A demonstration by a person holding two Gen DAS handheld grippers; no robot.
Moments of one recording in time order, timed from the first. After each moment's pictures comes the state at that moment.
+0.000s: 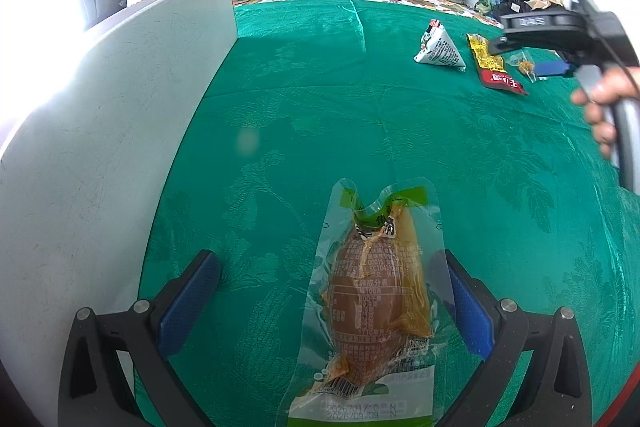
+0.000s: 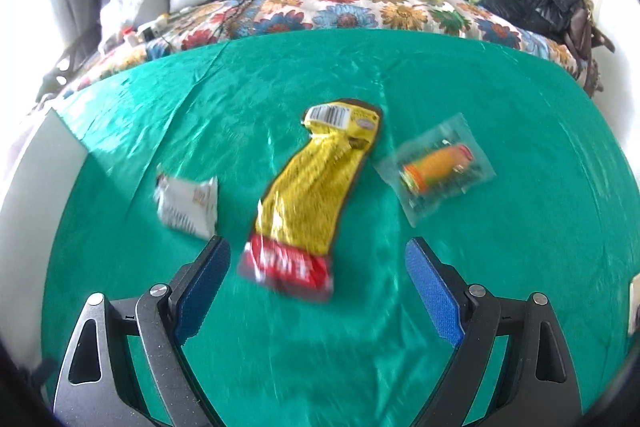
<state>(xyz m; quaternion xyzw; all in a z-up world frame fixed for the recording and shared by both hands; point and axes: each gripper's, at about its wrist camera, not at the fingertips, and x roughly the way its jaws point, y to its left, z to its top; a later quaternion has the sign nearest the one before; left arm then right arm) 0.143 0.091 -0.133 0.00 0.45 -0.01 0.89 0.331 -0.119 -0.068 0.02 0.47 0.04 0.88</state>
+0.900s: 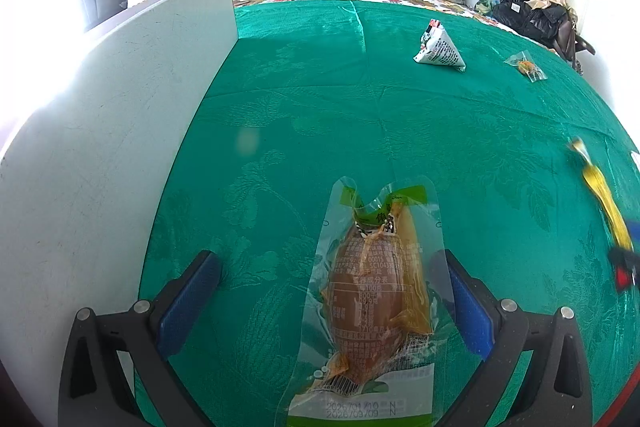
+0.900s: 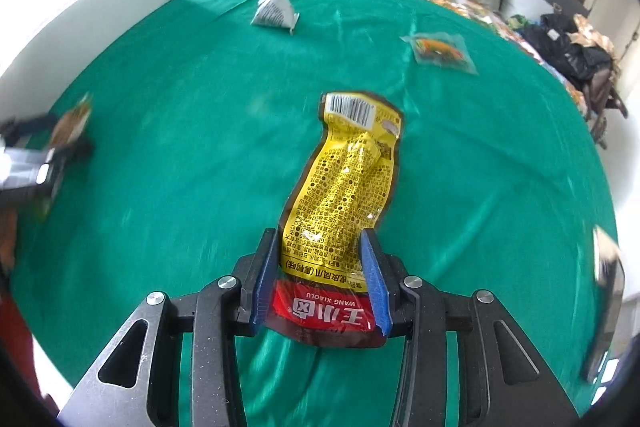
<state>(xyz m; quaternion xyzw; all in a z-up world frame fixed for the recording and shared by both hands) 0.142 0.090 -0.133 0.00 0.45 -0.01 0.89 0.097 -0.137 -0.090 -0.13 0.47 0.11 0.87</state>
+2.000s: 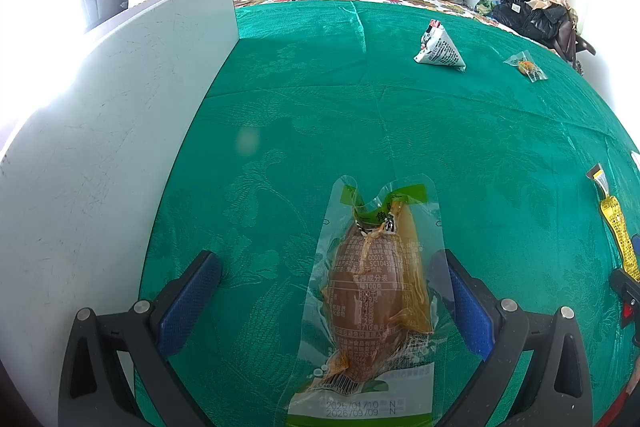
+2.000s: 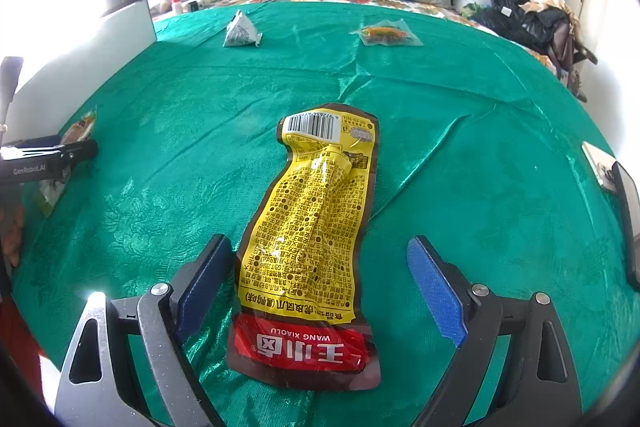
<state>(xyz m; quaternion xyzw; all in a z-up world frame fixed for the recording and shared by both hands) 0.142 0.091 -0.133 0.00 0.45 -0.01 0.89 0.076 -0.169 -0.103 -0.04 0.42 0.08 0.90</state>
